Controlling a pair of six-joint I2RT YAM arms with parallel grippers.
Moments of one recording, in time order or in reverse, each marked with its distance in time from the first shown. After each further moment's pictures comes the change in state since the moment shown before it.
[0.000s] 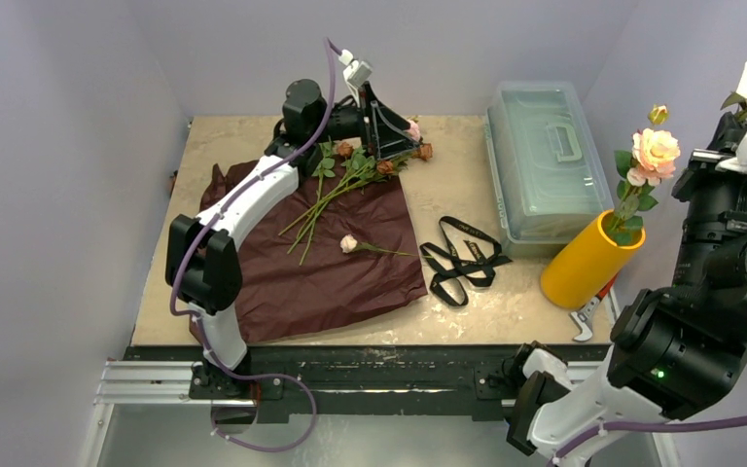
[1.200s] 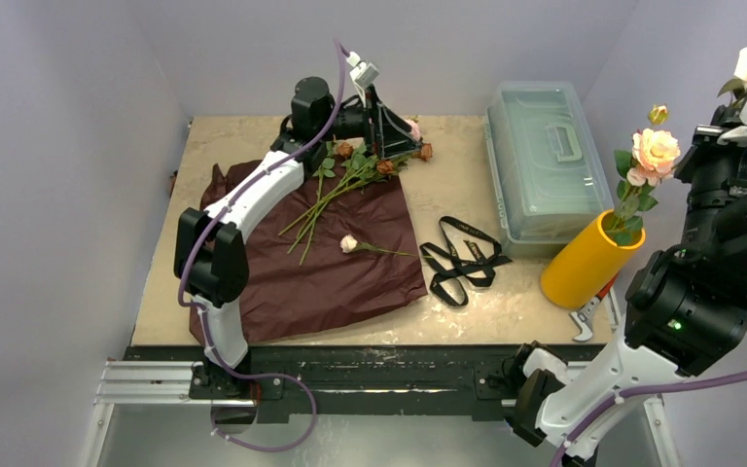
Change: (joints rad) left arm 0.000 0.064 0.064 -0.088 0.003 0.048; right arm 0.000 0.012 -0.150 0.077 0.015 -0.010
